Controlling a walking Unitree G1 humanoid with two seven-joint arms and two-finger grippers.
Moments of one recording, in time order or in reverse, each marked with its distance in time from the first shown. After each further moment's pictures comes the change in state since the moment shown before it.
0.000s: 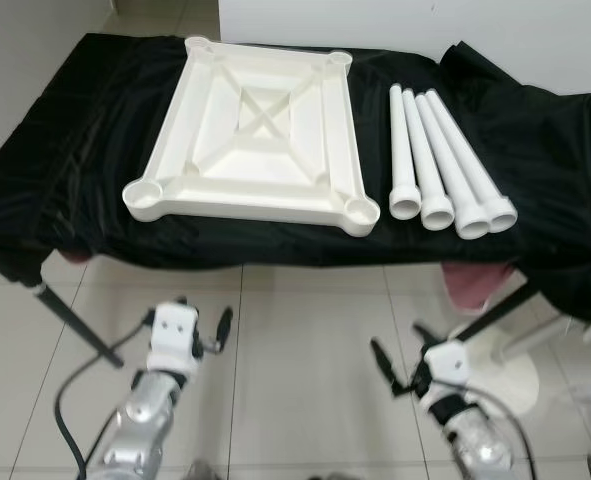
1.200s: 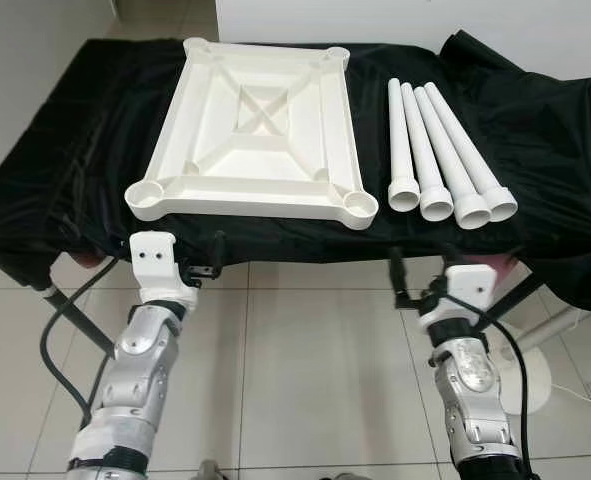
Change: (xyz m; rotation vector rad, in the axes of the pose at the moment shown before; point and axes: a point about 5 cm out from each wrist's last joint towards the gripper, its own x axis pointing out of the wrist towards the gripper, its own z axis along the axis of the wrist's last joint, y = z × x) left arm 0.037 0.033 0.045 -0.134 -0.091 0.326; right arm 0.060 0.007 0.053 0.119 -0.112 -0.152
